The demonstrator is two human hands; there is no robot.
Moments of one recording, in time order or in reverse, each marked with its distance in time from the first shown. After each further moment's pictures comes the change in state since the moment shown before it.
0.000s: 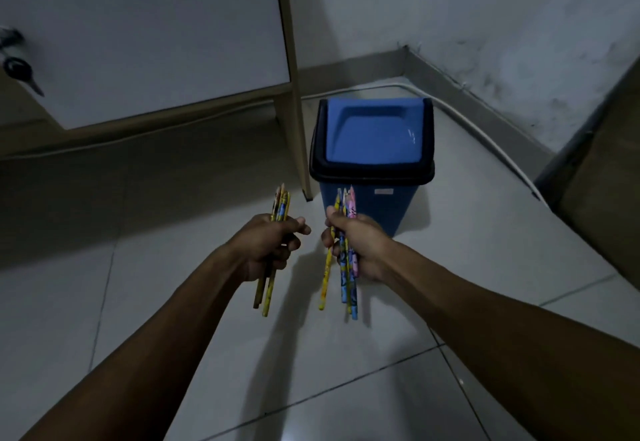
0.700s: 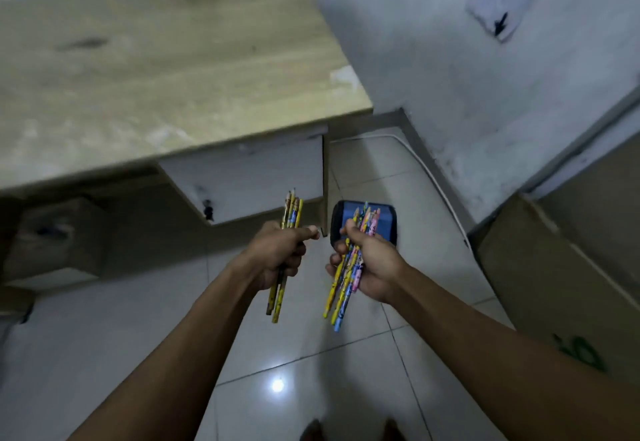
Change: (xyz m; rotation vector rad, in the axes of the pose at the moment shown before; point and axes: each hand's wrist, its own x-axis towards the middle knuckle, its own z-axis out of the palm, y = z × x) left_hand -0.308 0.319 -0.037 -0.076 -0.007 -0.088; right_hand -0.272 -0.325 0.112 0.364 0.035 0.266
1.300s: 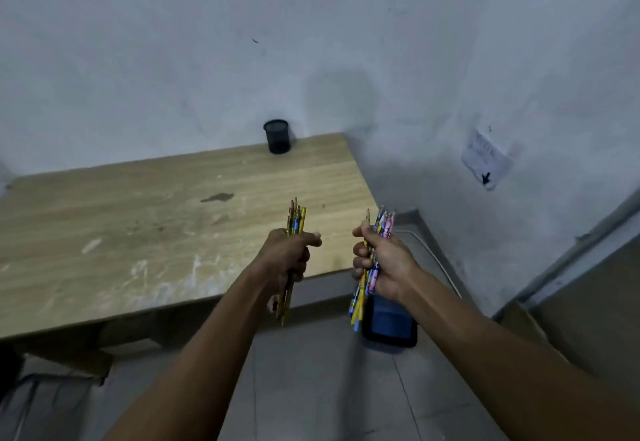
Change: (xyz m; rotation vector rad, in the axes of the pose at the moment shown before) left_hand -0.201 0.254 -0.090 -0.092 0.194 0.187; right_hand -0.194 -0.172 0.224 -0.085 -0.118 -0.227
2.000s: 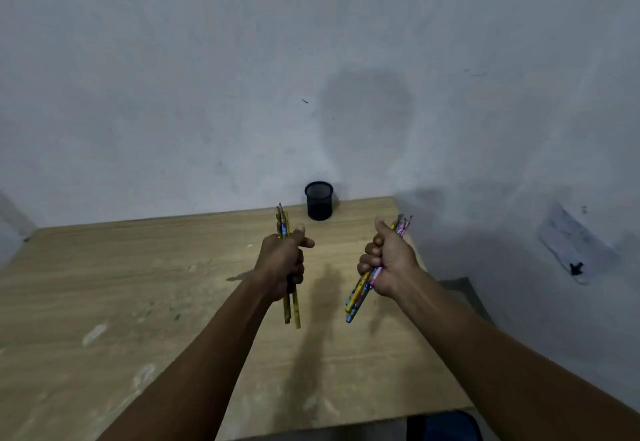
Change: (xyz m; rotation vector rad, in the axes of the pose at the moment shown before) left_hand 0.190 0.137 -0.107 -0.179 0.203 0.117; right_hand 0.216 -0.107 0.153 0.155 0.112 0.037
